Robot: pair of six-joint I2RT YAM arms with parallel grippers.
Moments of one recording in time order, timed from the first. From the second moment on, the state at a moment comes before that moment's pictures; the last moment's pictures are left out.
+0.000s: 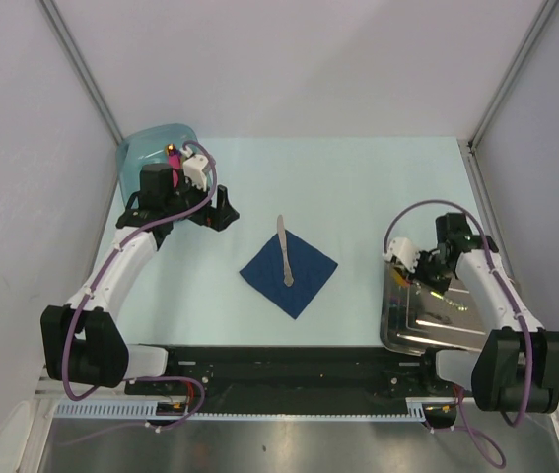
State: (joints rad) left arm -0.13 1.31 1.04 -0.31 0.53 0.11; right arm -0.05 1.19 0.79 -0.97 -0.22 -1.20
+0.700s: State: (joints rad) left arm 0.06 1.22 1.07 -0.40 0.57 0.01; right arm 0.33 1.89 1.66 -0.91 -0.27 -0.07
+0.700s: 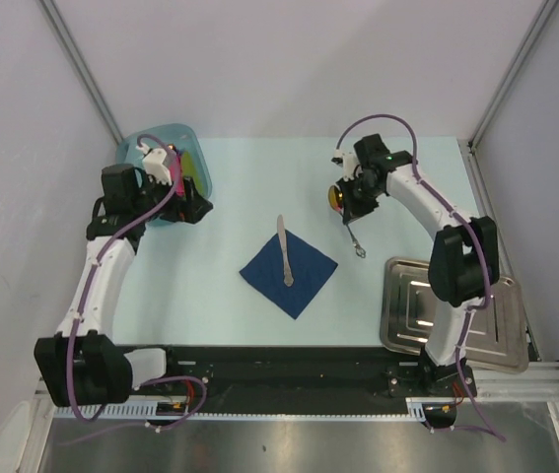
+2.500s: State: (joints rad) left arm 0.06 1.08 0.91 -0.32 0.55 0.05; right arm 0.65 2.27 1.83 -0.82 -0.11 0.55
